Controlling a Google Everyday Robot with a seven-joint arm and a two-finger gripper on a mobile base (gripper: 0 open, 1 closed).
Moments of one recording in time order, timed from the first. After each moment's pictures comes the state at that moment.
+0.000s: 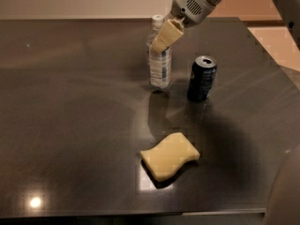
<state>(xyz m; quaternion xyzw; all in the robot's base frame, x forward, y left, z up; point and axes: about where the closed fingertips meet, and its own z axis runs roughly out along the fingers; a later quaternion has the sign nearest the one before) 0.615 -0.034 0.972 -0.58 0.75 0.19 0.26</state>
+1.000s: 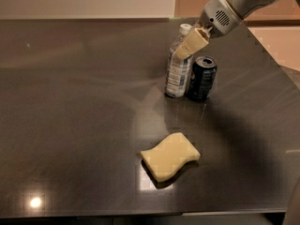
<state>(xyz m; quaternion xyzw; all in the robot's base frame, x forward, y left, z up) 0.612 -0.098 0.948 -0.52 0.78 0.22 0.25</state>
